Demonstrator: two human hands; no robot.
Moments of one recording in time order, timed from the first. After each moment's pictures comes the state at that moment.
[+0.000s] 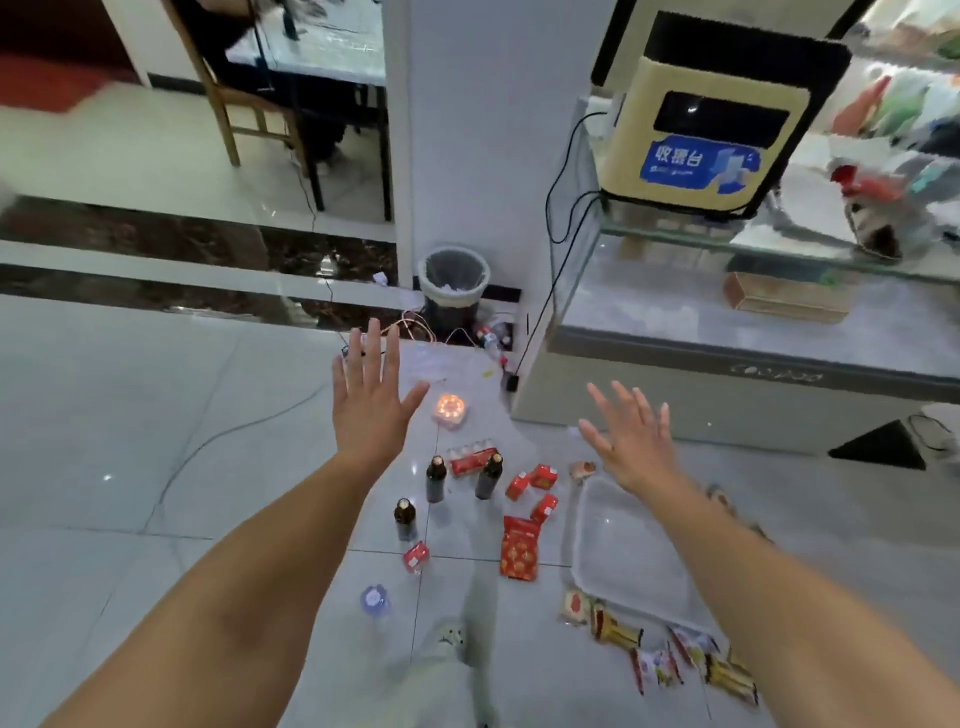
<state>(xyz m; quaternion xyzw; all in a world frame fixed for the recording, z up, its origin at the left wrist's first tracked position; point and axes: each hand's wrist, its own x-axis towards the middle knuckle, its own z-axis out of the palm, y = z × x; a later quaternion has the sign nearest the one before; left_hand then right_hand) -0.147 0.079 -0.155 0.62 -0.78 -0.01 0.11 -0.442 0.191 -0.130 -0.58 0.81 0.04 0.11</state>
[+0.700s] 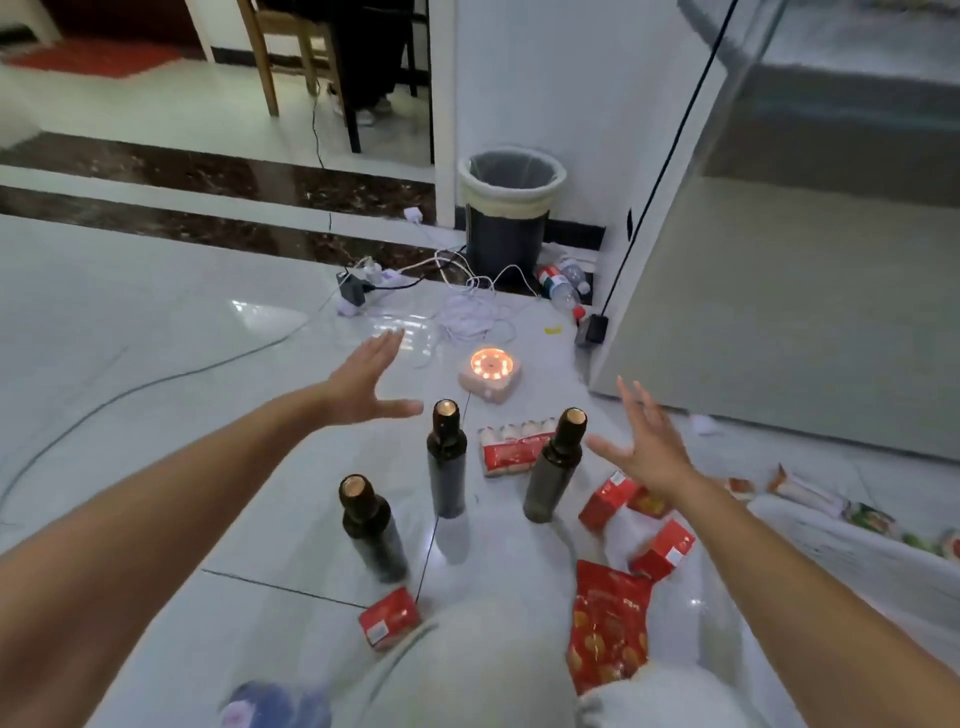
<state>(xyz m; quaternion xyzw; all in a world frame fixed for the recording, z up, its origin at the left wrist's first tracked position) -0.169 -0.081 -0.666 0.55 -0.78 -0.29 0.02 -0.512 0.028 -0.699 -0.61 0.75 -0.13 0.24</state>
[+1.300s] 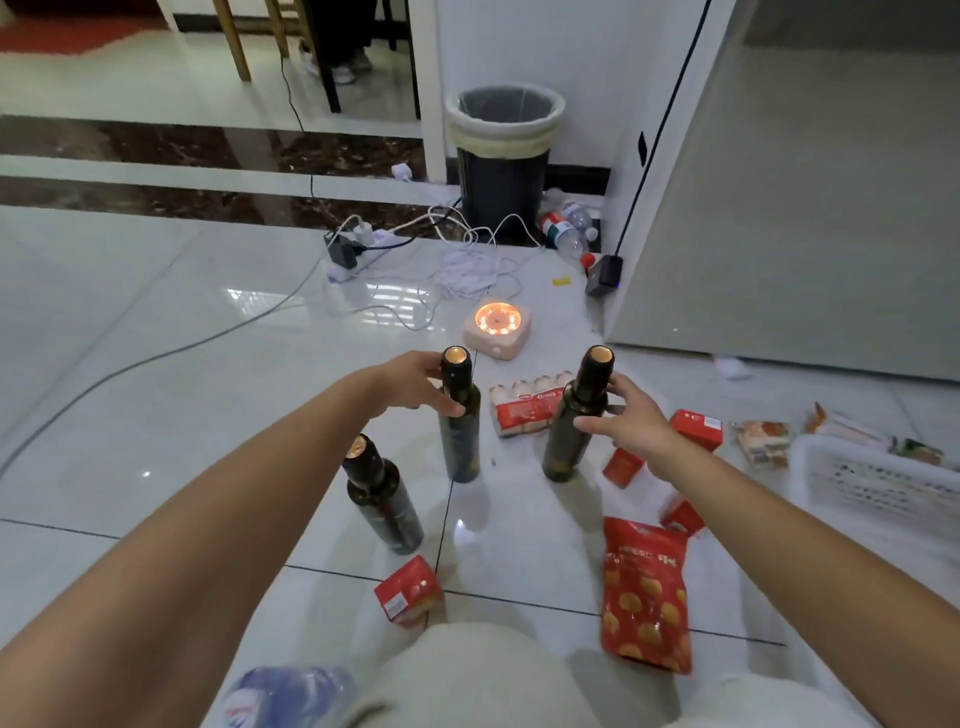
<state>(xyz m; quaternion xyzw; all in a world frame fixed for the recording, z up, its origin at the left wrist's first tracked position) -0.212 -0.072 -0.734 0.55 -0.67 -0.49 0.01 -0.472 0.021 -0.776 -0.43 0.72 -0.32 0.45</state>
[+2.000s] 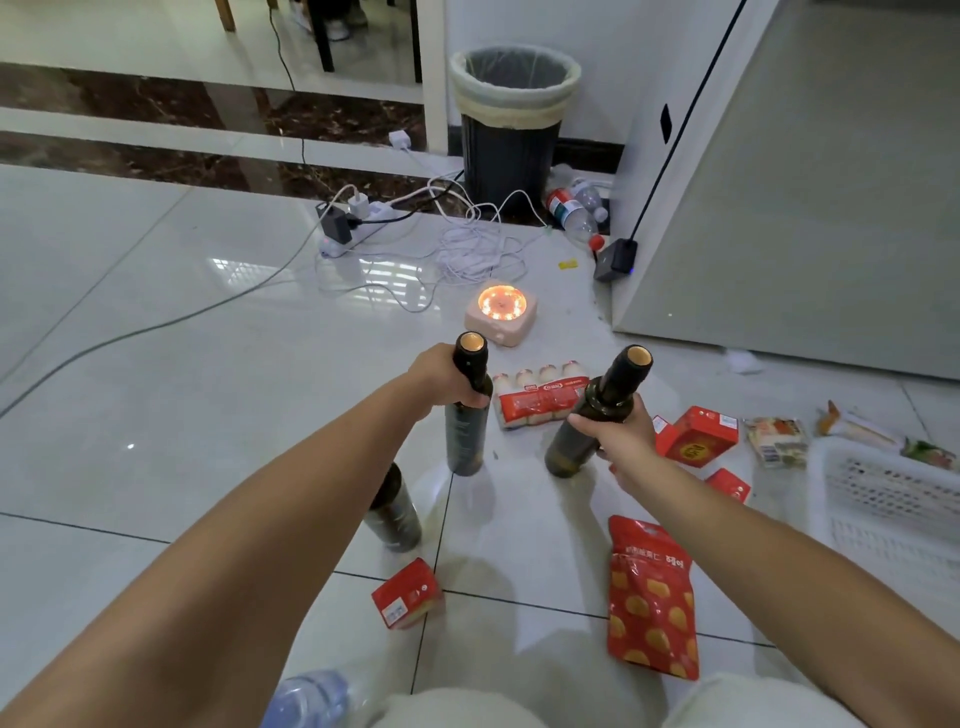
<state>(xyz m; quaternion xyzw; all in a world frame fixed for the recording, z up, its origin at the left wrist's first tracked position) -0.243 -0.080 -0.766 0.62 -0.62 -0.47 0.08 -0.448 0.003 -0.824 -0.24 0.76 -0.41 0.44</state>
